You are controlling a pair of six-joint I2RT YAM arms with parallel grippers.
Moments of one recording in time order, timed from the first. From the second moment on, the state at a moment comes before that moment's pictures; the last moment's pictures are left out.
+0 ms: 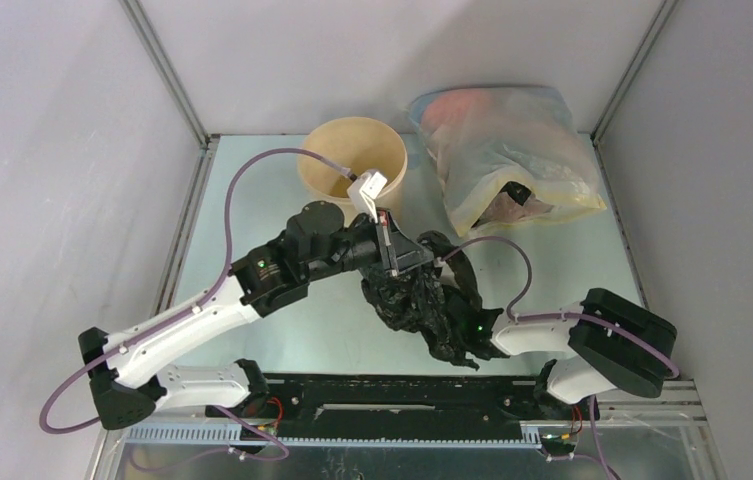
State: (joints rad) left arm -1.00 1.12 1.19 -0.25 0.13 -0.79; right arm 1.03 1.44 0.42 0.30 0.47 0.71
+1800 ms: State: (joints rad) left arm -1.00 1.19 1.20 -0.35 0.13 -0.73; right arm 1.06 1.53 0.42 0.50 0.28 0.72
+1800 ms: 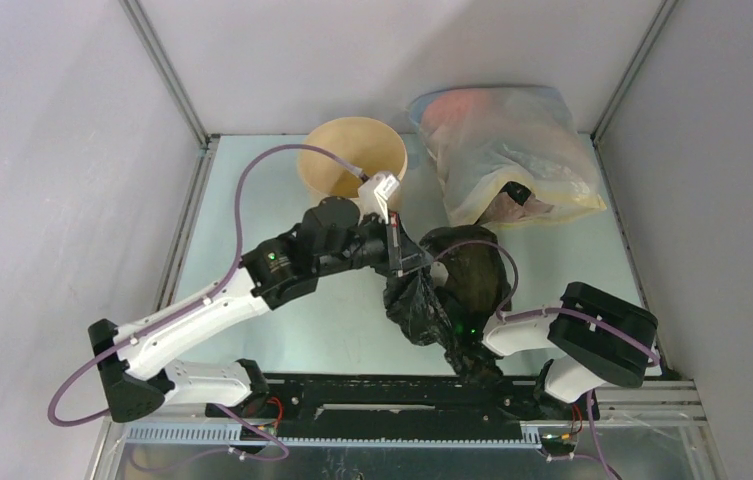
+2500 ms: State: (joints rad) left arm -1.00 1.04 1.35 -0.40 0.13 -0.72; right arm 1.05 1.18 0.43 0.19 0.31 0.66
